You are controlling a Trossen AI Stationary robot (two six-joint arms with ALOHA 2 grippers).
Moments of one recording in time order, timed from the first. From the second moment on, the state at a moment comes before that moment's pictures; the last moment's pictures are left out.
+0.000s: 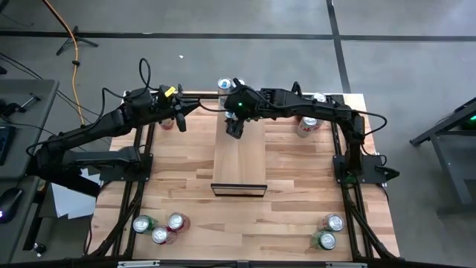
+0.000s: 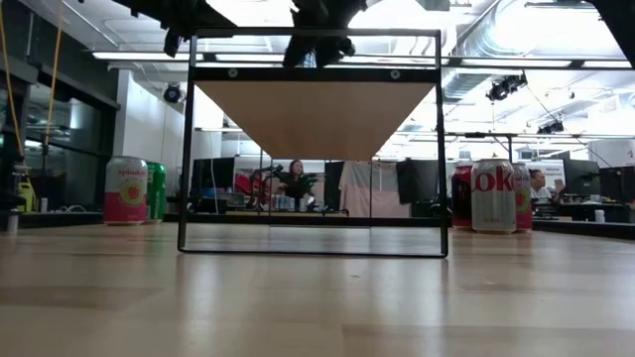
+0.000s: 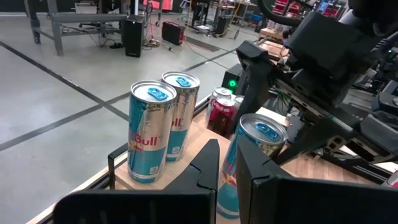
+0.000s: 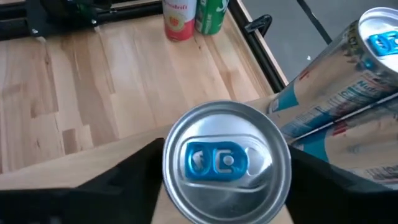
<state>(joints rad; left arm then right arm) 0.44 0.80 0.80 -0.16 -0.04 -0.21 -0.18 1.94 2.02 -0.89 0.20 0.05</state>
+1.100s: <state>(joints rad) 0.44 0.80 0.80 -0.16 -0.09 -0.19 -0.48 1.72 1.84 -0.87 0.11 -0.09</state>
